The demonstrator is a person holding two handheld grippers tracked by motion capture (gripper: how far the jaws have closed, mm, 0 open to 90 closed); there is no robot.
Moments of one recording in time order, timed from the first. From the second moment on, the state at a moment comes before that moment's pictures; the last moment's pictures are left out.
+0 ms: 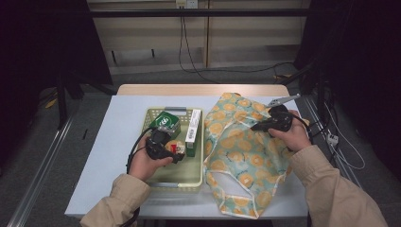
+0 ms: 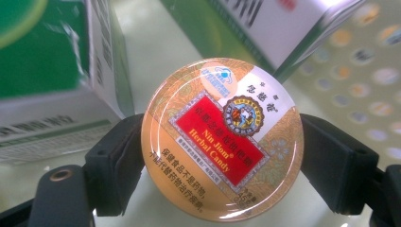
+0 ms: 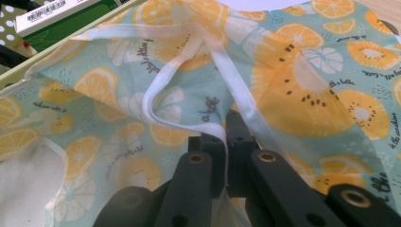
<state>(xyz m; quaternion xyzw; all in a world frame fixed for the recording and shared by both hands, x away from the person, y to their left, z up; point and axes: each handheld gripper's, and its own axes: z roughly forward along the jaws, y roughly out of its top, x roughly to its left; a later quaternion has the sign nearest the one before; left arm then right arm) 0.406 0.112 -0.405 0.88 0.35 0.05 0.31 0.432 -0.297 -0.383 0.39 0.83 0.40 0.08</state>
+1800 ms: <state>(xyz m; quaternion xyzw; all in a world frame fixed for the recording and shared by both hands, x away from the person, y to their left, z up) 0.388 -0.013 -0.336 0.87 0.23 -0.01 0.44 0.438 -0.299 -0.381 0.40 0.82 0.41 0.07</state>
